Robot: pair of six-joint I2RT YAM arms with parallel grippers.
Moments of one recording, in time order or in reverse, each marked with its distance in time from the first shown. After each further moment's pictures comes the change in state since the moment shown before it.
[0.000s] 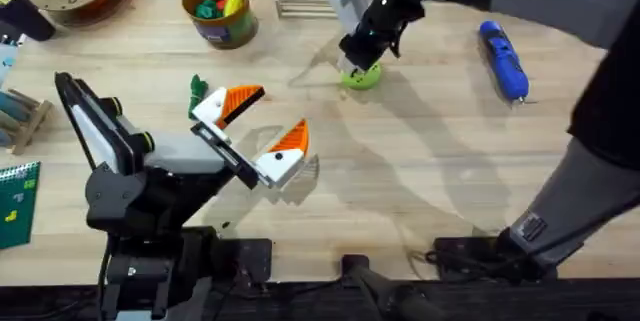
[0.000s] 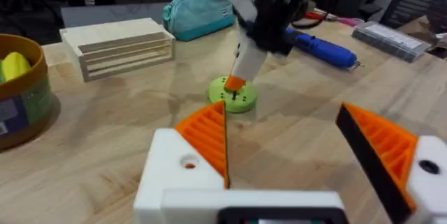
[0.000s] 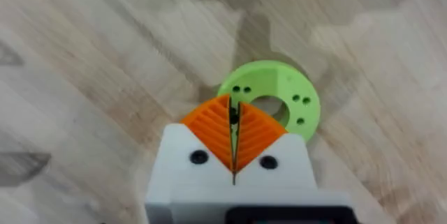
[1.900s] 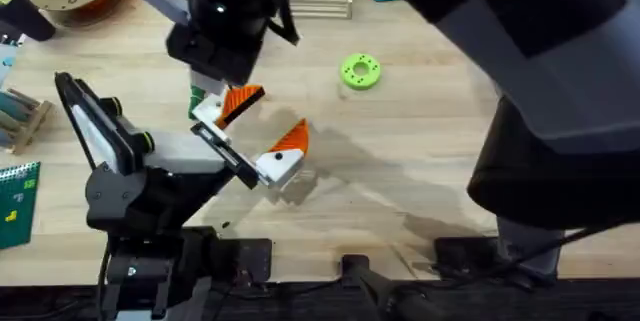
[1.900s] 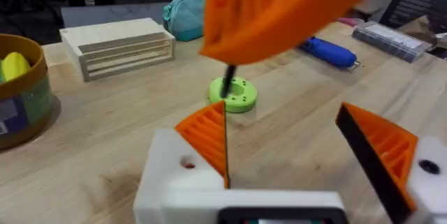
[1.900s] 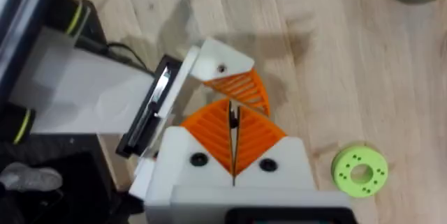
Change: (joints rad) left arm 0.000 0.000 0.000 0.000 0.000 0.000; right arm 0.529 0.176 1.008 -0.668 0.000 0.068
